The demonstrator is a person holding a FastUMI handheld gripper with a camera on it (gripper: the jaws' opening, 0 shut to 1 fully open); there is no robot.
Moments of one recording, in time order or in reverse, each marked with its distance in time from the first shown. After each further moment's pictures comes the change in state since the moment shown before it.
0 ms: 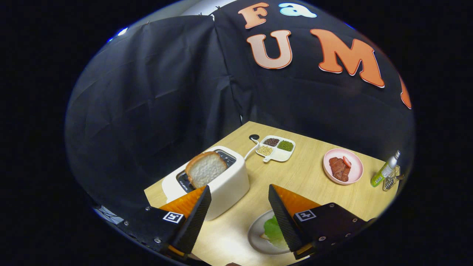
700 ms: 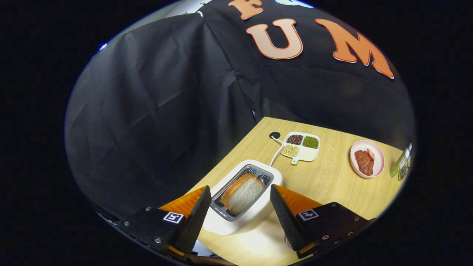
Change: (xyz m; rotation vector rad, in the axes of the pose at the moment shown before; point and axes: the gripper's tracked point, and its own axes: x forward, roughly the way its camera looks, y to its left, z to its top) arm 0.045 0.061 0.035 0.159 0.104 0.067
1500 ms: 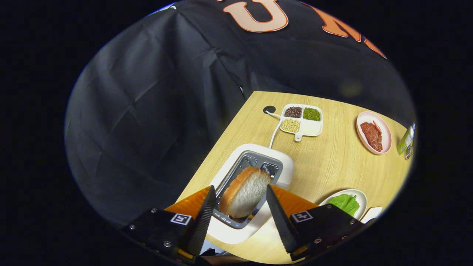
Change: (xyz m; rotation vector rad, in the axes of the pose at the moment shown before) arm 0.052 -0.002 -0.034 0.106 0.203 -0.081
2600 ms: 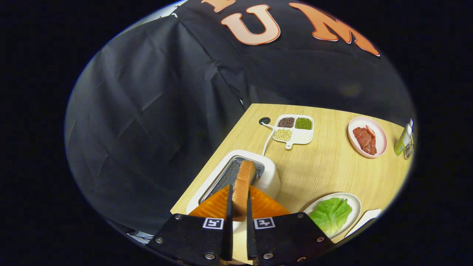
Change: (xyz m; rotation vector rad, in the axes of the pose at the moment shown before) arm -0.046 -0.032 0.007 0.012 -0.146 0.055
